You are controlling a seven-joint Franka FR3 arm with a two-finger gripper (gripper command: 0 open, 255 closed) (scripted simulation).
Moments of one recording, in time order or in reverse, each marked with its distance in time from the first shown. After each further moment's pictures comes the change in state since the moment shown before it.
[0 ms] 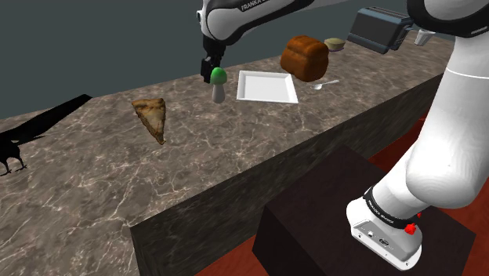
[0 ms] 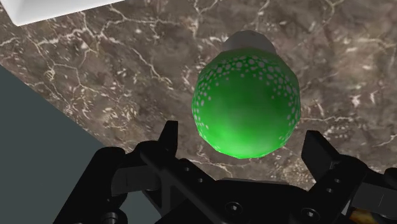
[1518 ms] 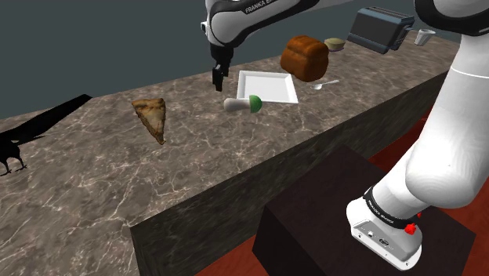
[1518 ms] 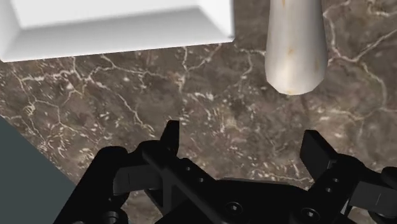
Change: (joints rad) arm -0.011 -0.028 0.006 -0.048 -0.010 -0.120 -0.092
